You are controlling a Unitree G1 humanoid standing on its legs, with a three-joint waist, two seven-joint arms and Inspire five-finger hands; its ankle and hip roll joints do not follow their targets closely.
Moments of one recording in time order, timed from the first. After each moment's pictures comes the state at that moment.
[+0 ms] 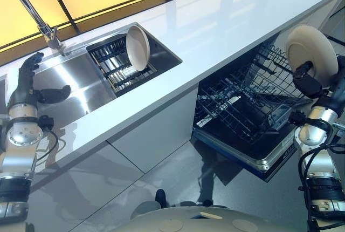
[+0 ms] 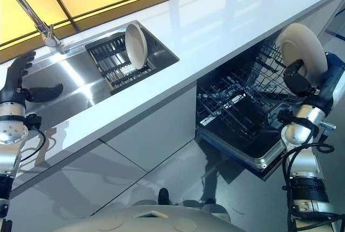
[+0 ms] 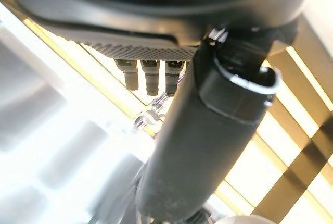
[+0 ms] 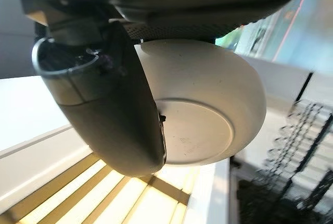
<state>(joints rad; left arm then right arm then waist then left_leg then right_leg) -0.05 0.82 0.22 0.23 -0.05 0.00 0.23 -0.08 -0.57 -0.18 0.18 0.02 -0.17 -0.63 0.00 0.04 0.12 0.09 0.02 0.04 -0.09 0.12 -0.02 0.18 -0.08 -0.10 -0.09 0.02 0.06</state>
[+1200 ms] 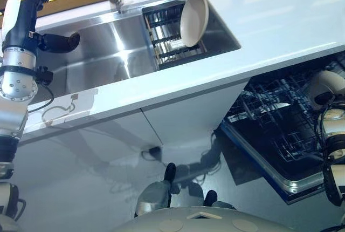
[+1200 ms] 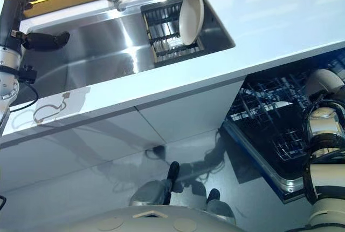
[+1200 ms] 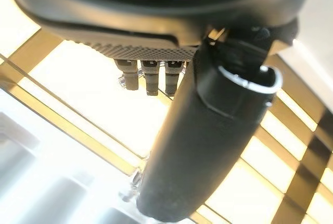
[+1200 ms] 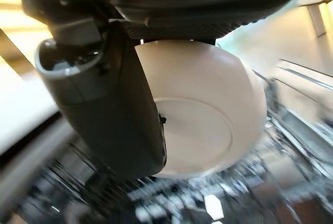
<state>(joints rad) -0.43 1.07 -0.06 0.21 -0.18 -0.09 0.21 -0.61 -0.84 0.10 1.04 0.06 0.35 -0.49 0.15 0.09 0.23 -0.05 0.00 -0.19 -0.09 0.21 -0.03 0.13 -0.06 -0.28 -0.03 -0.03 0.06</state>
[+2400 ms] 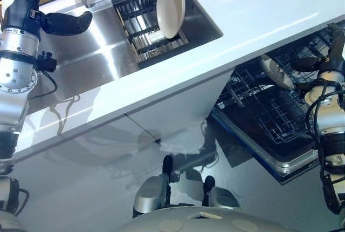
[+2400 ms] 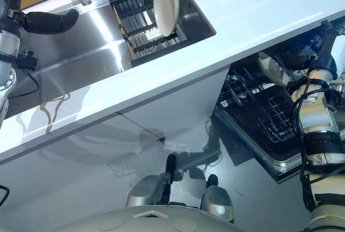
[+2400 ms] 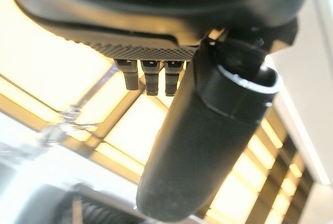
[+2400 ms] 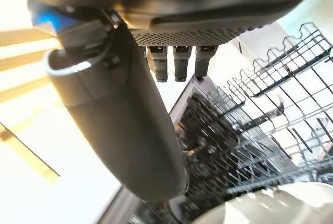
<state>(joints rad) -0.42 1.04 0.05 0.02 -0.20 -0.11 0.16 -0.41 -0.78 -0.01 0.35 0.02 0.21 -0.48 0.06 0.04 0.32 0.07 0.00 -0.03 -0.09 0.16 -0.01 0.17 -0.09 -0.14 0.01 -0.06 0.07</state>
